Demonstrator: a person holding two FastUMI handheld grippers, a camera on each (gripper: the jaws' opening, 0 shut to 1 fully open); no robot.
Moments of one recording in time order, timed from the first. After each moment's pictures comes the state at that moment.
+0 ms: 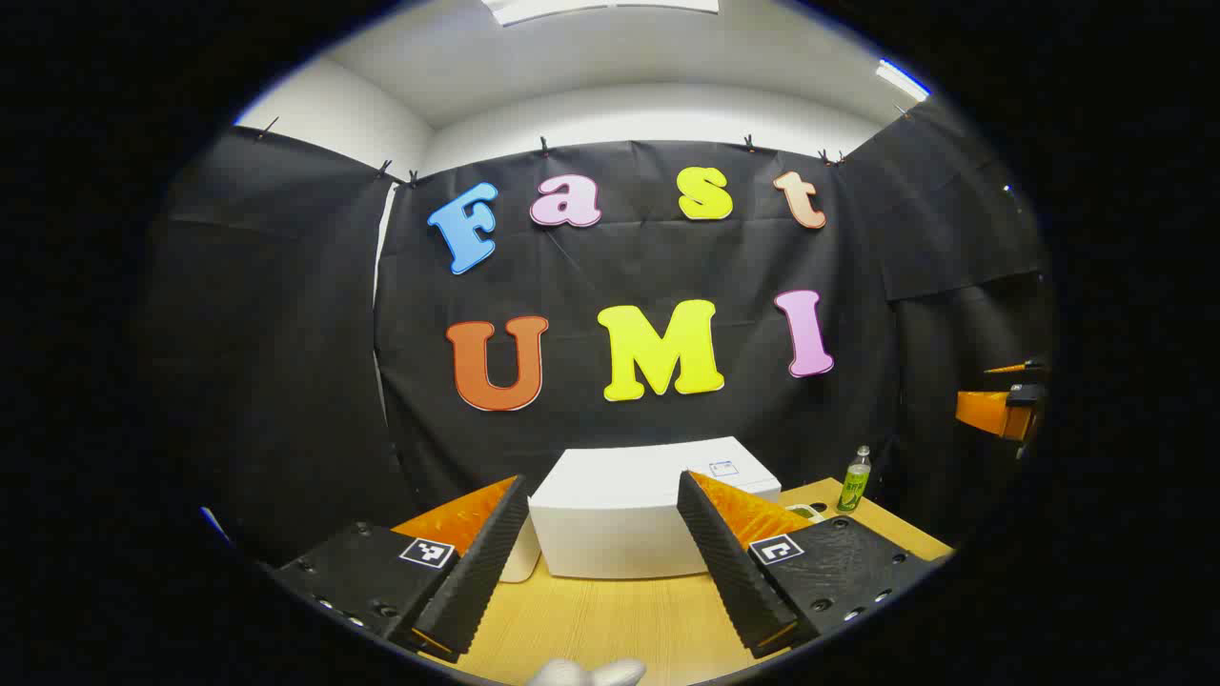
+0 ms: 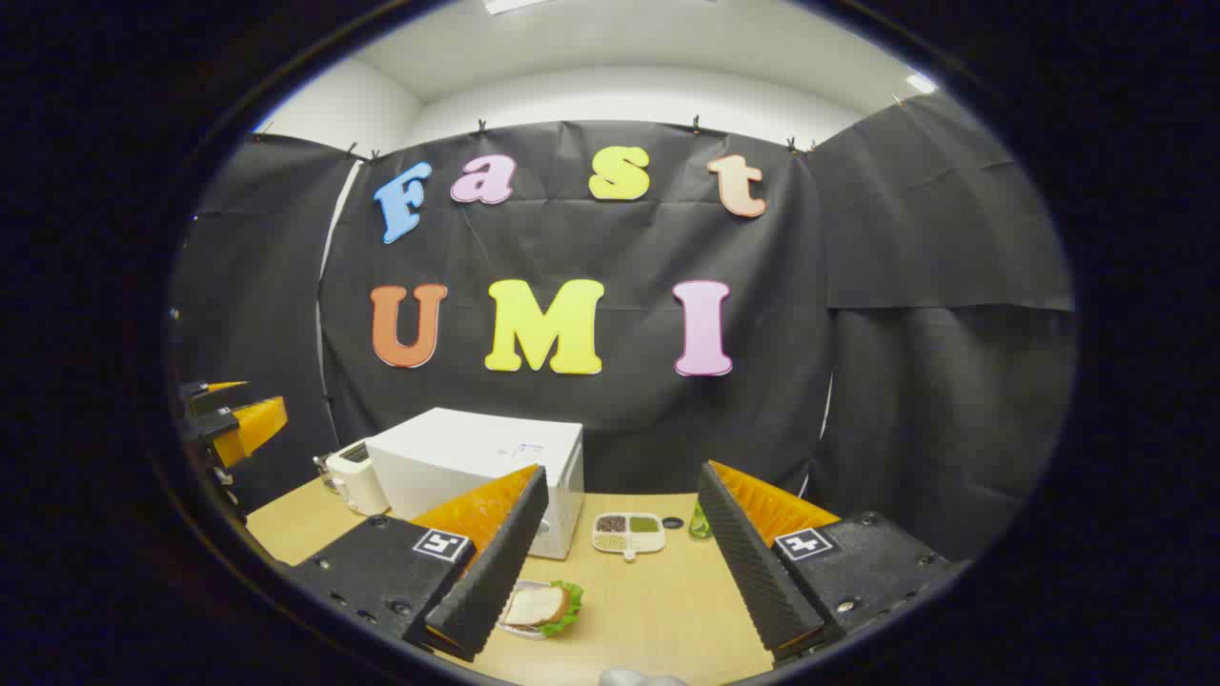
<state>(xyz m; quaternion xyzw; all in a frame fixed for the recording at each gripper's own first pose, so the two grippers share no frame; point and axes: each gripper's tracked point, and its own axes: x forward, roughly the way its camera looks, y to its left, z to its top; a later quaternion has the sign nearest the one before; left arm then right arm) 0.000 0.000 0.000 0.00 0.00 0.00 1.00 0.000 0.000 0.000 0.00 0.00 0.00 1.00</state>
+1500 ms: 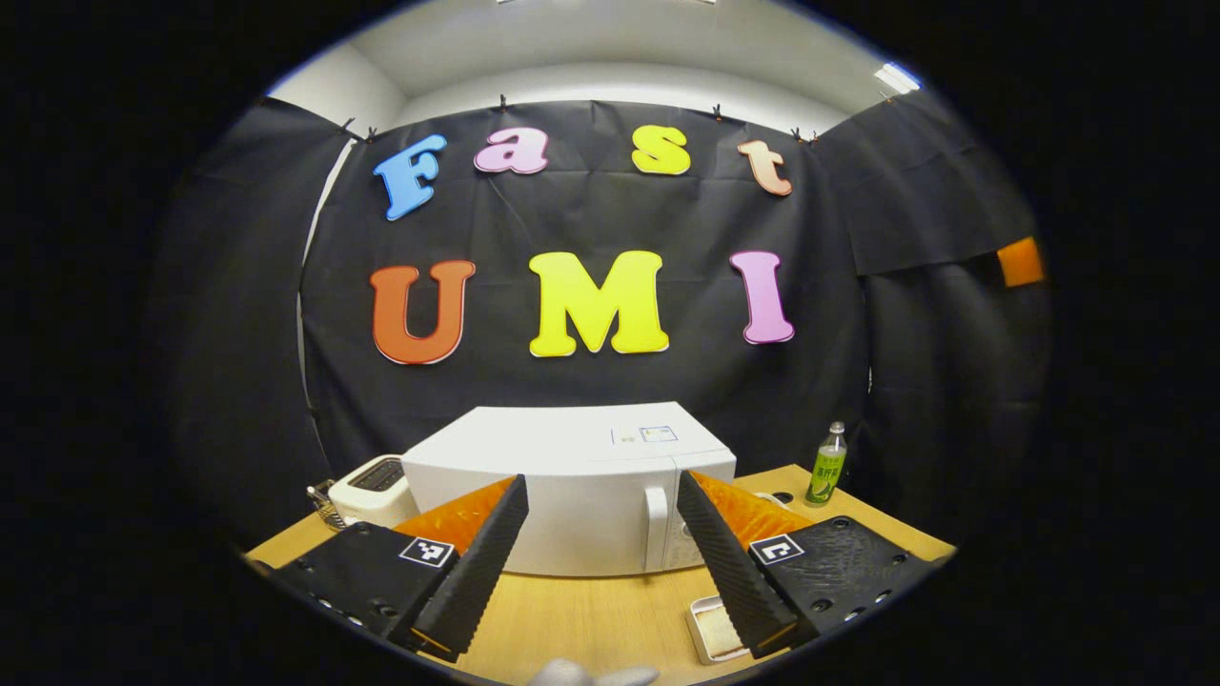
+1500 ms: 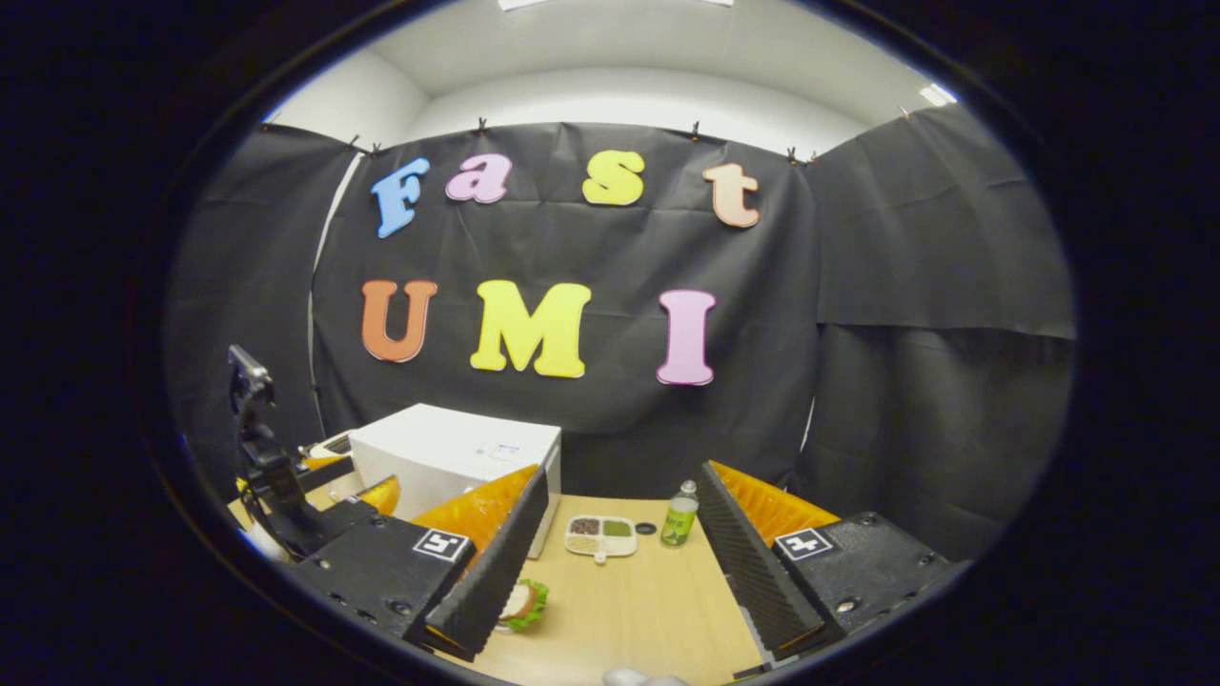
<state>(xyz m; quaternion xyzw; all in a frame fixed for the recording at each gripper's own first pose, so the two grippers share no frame) 0.100 -0.125 -0.126 -0.02 0.04 -0.08 1.00 -0.008 -0.040 0.017 -0.03 0.01 -0.02 1.00</state>
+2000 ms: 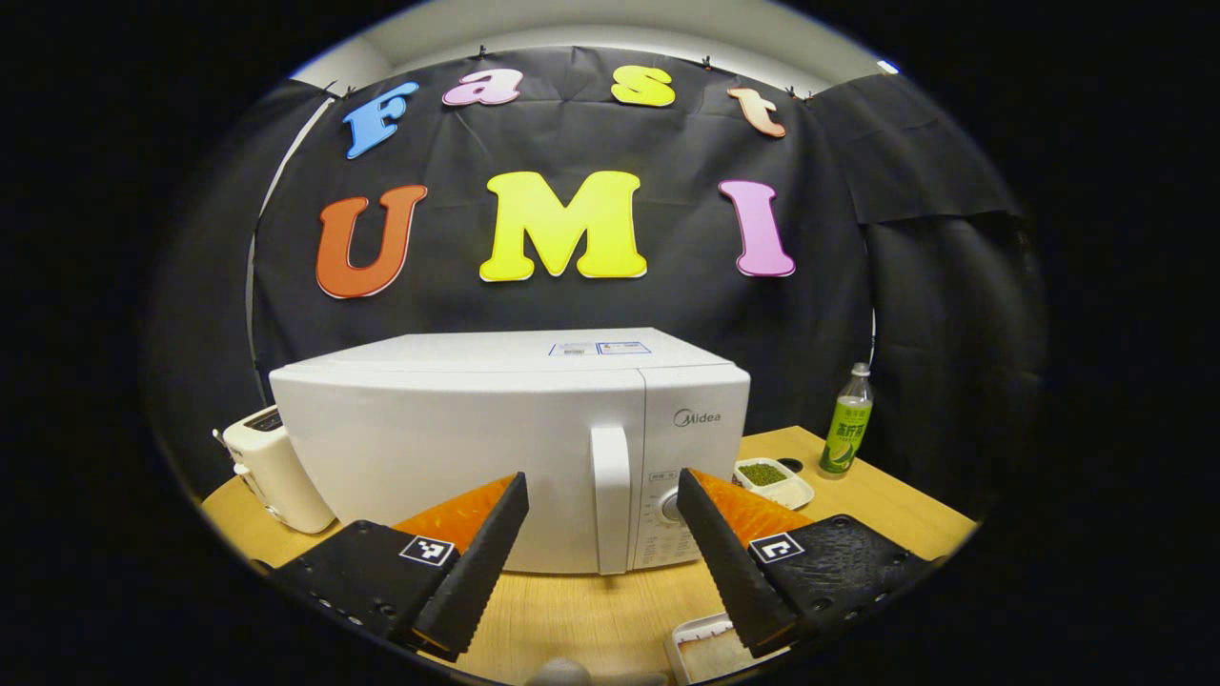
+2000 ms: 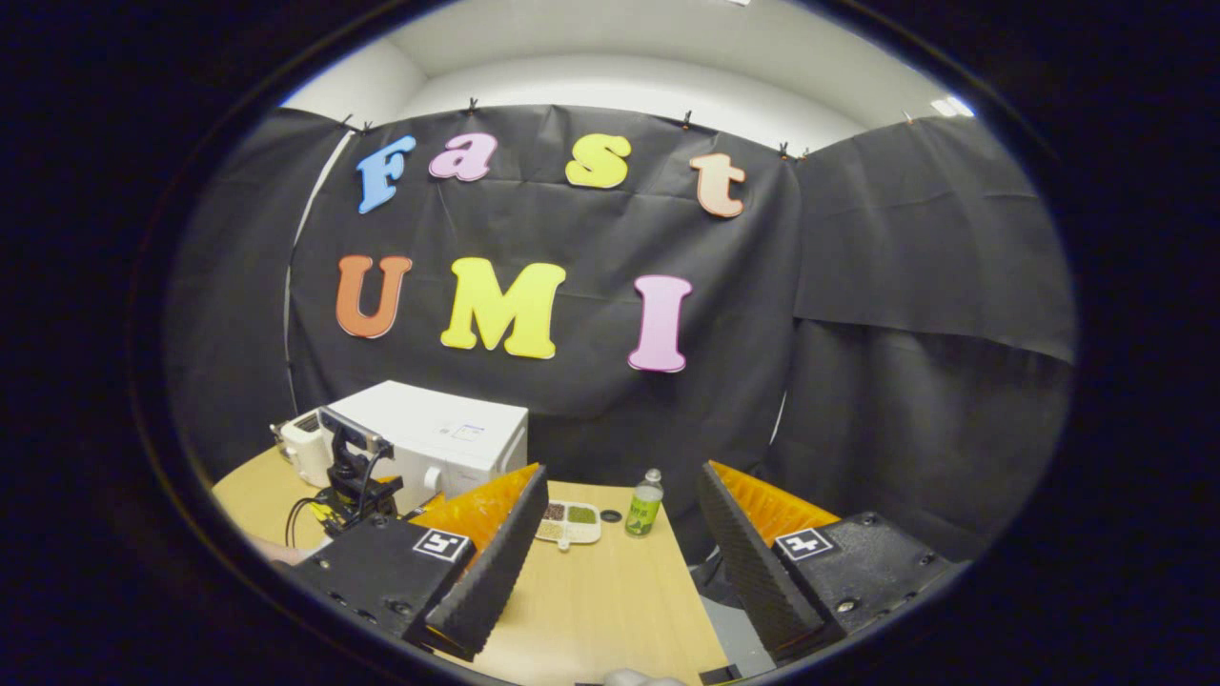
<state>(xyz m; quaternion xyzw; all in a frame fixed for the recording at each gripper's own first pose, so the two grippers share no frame) 0.198 -0.182 -0.226 -0.02 0.08 -0.10 0.99 -0.003 -0.071 0.010 -0.05 0.03 -0.06 1.00</state>
